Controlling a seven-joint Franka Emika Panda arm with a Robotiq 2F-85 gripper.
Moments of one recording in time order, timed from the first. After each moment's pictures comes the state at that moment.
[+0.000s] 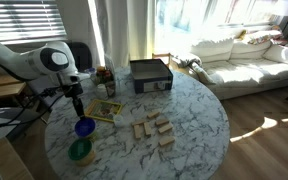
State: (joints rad) arm 0.08 0.07 0.04 -2.51 -0.57 2.26 0.96
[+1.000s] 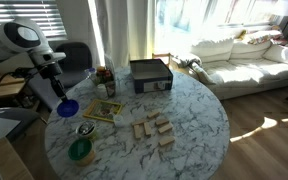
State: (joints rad) arm 0.17 -0.15 0.19 -2.52 -0.48 2.09 1.01
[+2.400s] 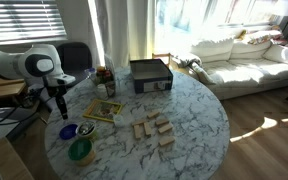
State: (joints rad) arm 0.16 0.08 0.16 -2.57 -0.26 2.41 0.78
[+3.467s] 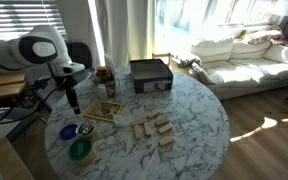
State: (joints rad) arm 0.01 -0.14 0.08 -2.59 -0.39 2.30 0.77
